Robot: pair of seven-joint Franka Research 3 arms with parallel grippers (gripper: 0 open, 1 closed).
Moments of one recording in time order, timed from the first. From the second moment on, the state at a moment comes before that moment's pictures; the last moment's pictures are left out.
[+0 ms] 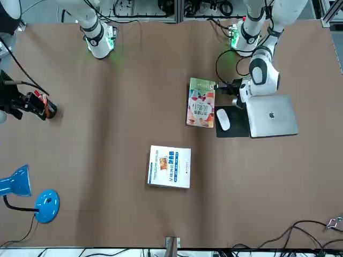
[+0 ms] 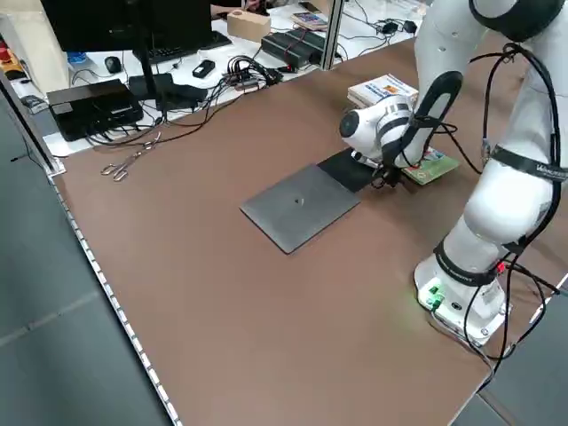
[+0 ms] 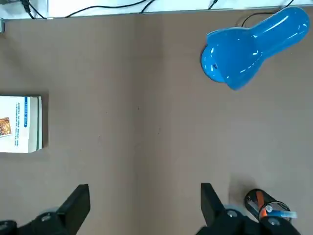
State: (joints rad) left arm 0.04 0.23 -0.27 -2.66 -1.24 2.23 0.88; right arm 0.00 0.08 0.03 -1.49 -0.01 1.69 0.07
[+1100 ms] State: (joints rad) left arm 0.04 0.30 -0.33 -2.65 -1.34 2.24 0.95; right arm 0.01 0.08 0.03 -1.49 -0.01 1.69 0.07
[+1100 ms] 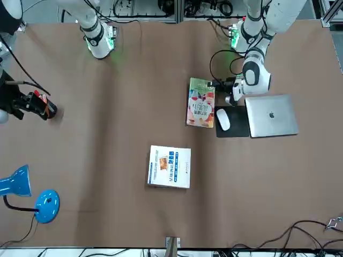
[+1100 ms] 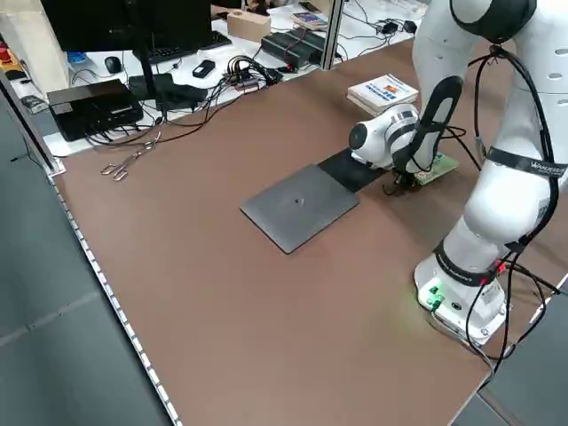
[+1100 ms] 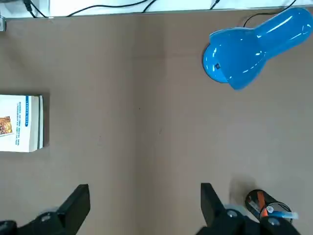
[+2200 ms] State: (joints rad) left arm 0.02 0.09 -0.36 -2.59 -1.30 2.31 1.02; right arm 0.01 0.08 0.03 -1.49 -0.01 1.69 0.07
